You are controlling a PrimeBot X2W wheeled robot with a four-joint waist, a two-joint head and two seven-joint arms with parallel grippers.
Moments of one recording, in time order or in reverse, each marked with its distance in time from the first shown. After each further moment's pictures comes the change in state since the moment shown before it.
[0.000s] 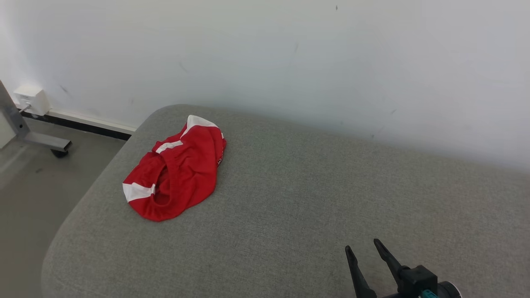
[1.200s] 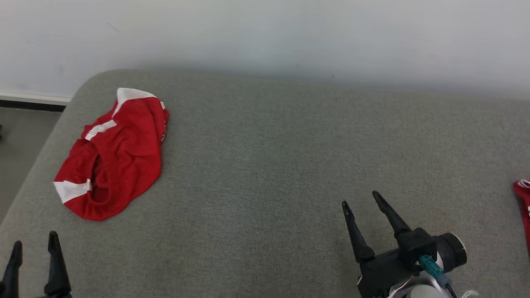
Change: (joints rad) left arm -0.288 0.088 0.034 0.105 -0.078 0.000 0.000; right arm -0.104 0.001 -0.012 -0.070 -0.115 0.000 0.007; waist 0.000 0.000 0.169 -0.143
